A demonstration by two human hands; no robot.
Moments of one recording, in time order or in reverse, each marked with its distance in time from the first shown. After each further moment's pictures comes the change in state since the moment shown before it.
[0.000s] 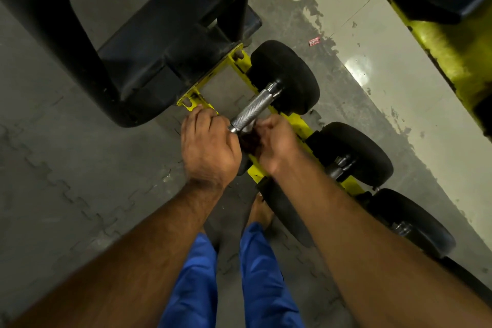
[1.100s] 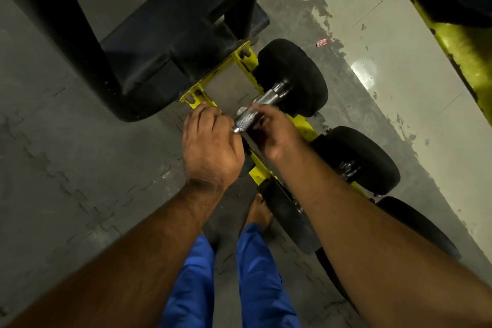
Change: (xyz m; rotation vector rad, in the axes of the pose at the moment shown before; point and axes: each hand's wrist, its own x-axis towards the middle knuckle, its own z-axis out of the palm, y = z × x) left_hand 0.000 -0.001 0.001 -0.013 -0.001 0.014; right_hand 0.046 -0.003 -0.003 0.044 -0.020 0.005
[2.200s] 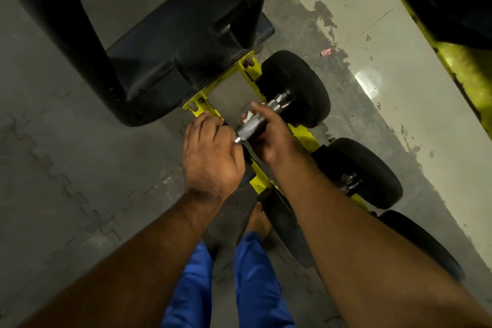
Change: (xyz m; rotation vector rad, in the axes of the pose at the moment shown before) left_hand 0.000 0.001 -0.005 0.011 -0.006 0.006; right_hand 0.021 0.000 0.003 0.085 -0.079 -0.035
